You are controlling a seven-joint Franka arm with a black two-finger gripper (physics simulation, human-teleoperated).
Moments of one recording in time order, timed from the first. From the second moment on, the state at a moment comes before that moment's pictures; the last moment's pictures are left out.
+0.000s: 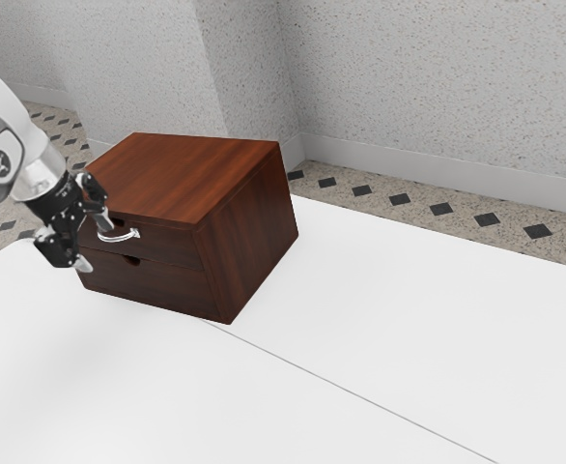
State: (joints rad) arm 0.58 -0.09 -0.06 -1.88 -0.09 2.03 -1.41
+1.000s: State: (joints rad) arm 0.60 -0.23 -0.06 -2.10 -0.11 2.15 -1.44
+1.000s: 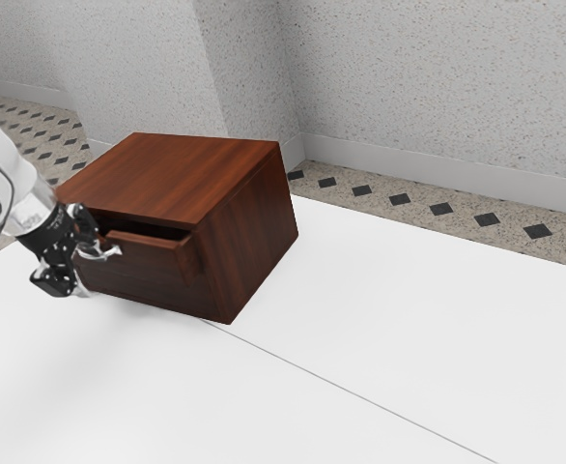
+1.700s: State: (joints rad) arm 0.65 -0.38 -0.07 -2.27 -0.10 2.18 -1.44
